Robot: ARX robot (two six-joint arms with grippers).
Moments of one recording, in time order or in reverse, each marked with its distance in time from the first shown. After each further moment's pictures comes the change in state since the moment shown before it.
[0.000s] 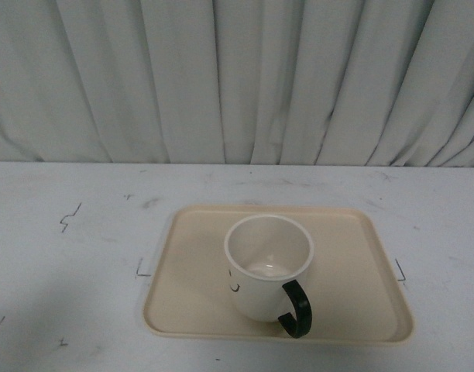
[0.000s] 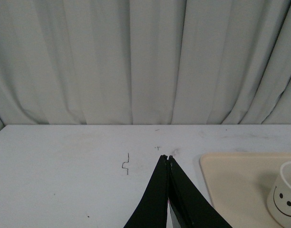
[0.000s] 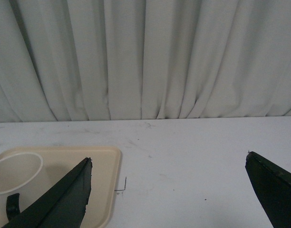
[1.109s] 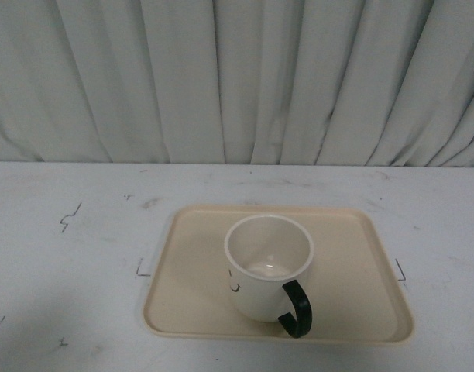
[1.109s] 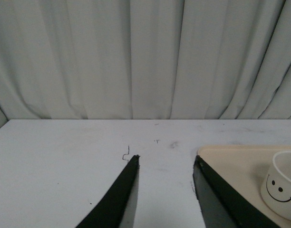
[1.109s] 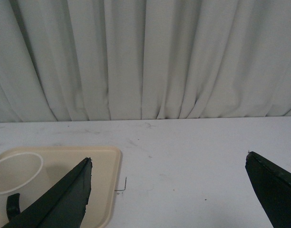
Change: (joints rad) left arm 0.000 -0.353 0.000 -0.363 0.000 -0.001; right arm 0.000 0.000 0.000 0.000 0.000 0.000
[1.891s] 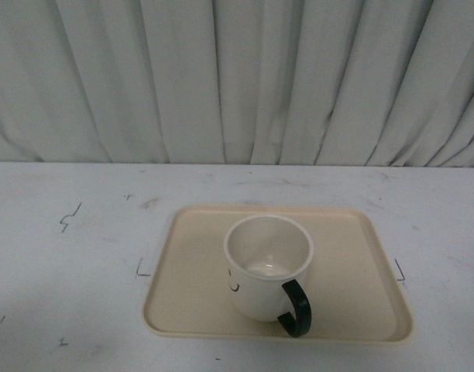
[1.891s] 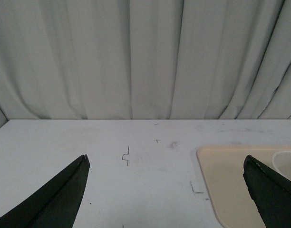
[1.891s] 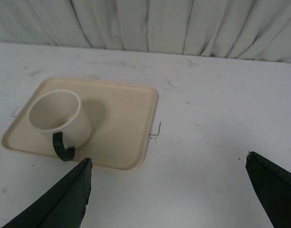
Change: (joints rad) left arm 0.000 0.000 0.000 0.000 0.000 0.000; right arm -0.039 0.623 0.386 -0.194 -0.240 -0.078
